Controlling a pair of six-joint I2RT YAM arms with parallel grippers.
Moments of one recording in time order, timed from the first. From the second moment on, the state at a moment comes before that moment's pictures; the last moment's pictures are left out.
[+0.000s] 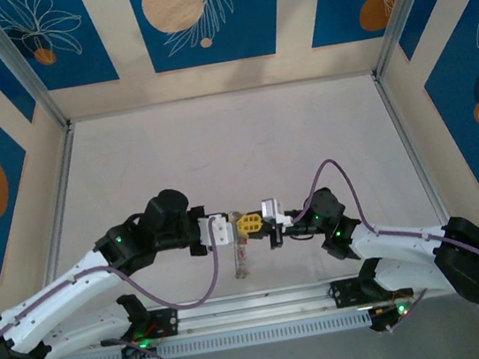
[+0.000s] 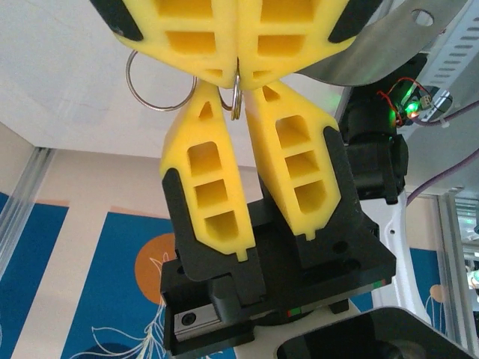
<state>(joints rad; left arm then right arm) -0.97 0.93 0.88 -0.54 0.24 0.70 0.88 1.07 0.31 0.85 -0.60 -0.11</state>
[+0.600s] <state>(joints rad) -0.99 1.12 1.09 -0.81 0.14 0.74 0.89 1.04 0.31 0.59 -0.59 -0.26</state>
